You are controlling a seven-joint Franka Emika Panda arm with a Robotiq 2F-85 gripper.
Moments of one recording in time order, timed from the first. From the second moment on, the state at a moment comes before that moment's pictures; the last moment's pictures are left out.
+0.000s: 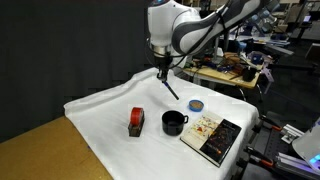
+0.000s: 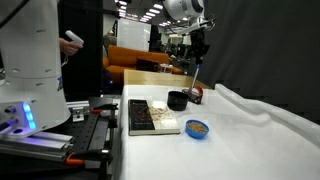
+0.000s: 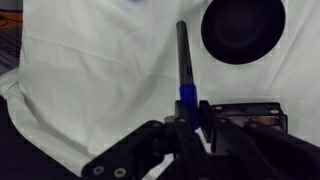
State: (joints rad) arm 0.37 0.39 0.11 -1.72 -0.46 2.12 0.23
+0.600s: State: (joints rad) arm 0.48 0.44 0.13 -1.65 -0.58 2.07 0.23
